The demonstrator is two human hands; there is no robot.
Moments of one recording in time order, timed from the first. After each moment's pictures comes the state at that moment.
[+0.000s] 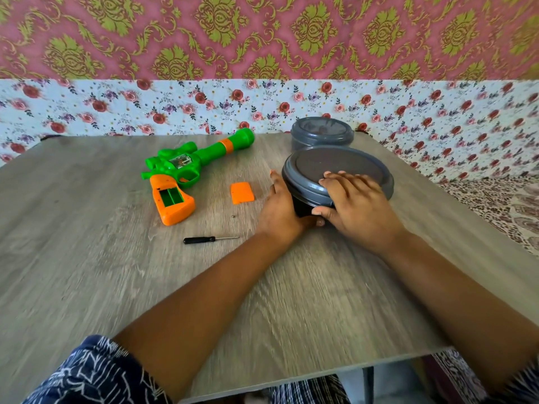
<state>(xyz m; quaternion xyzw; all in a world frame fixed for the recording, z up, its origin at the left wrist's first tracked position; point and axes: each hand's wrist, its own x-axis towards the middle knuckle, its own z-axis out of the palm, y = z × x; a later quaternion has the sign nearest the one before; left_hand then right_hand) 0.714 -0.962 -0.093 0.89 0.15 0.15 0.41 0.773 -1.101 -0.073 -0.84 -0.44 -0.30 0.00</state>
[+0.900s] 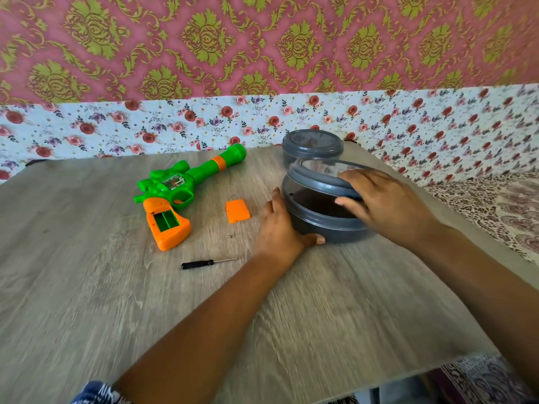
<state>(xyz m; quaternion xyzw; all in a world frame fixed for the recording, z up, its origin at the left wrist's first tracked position) 0.706 -0.964 -0.088 0.90 0.14 0.15 0.39 0.784 -1.129 -0.030 -0.83 -0.46 -0.31 0.06</state>
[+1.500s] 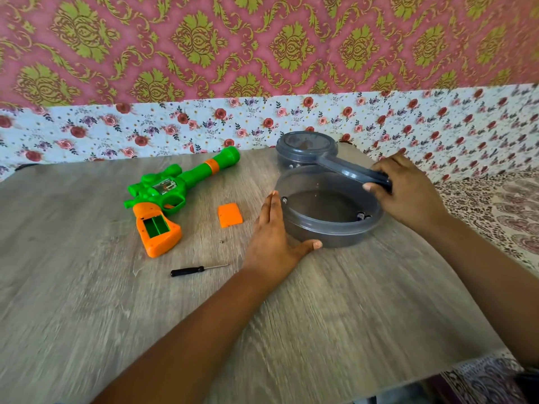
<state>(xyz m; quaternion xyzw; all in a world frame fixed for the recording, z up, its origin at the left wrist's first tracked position) 0.698 -0.966 -0.091 0.92 0.09 0.17 0.34 0.835 -1.157 -0.032 -0.90 -0.30 -0.25 0.17</state>
